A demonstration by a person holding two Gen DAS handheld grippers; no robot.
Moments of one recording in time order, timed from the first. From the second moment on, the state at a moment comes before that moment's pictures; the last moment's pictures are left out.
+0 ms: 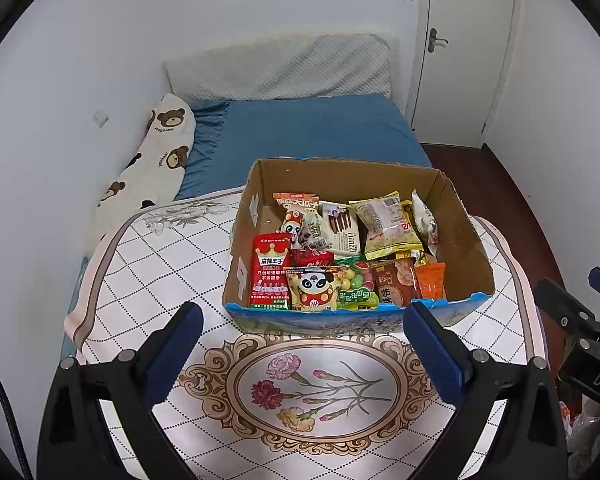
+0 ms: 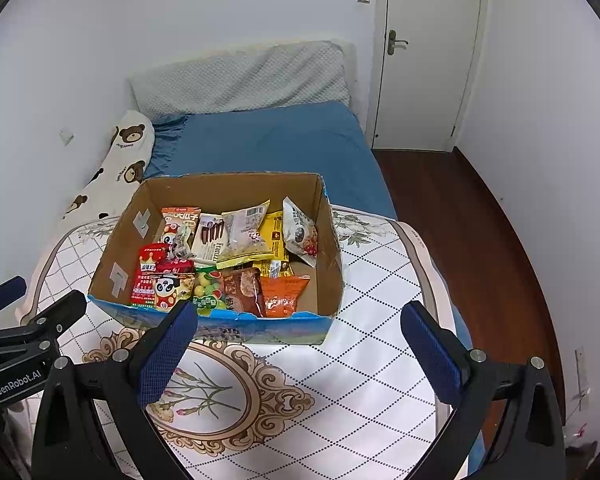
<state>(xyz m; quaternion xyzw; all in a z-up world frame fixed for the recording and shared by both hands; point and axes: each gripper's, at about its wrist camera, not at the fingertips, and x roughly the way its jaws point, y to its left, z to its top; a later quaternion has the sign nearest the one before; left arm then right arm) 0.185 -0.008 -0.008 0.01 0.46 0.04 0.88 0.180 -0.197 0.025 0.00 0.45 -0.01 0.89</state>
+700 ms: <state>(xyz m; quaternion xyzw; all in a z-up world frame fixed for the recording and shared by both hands) 0.180 -0.013 0.000 0.01 0.46 0.04 0.89 0.170 -0.200 0.027 0.00 0.45 -0.01 0.89</state>
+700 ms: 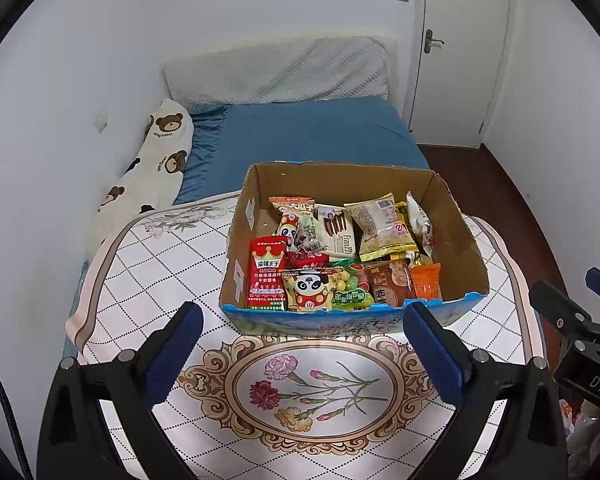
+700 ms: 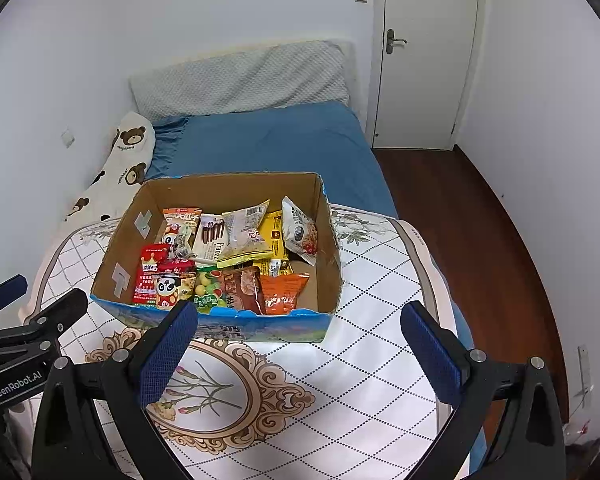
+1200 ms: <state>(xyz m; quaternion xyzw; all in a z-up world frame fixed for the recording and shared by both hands) 0.179 -0.013 0.000 0.01 0.46 0.03 0.89 0.169 -0.202 0.027 0.00 0.45 -0.01 0.89</state>
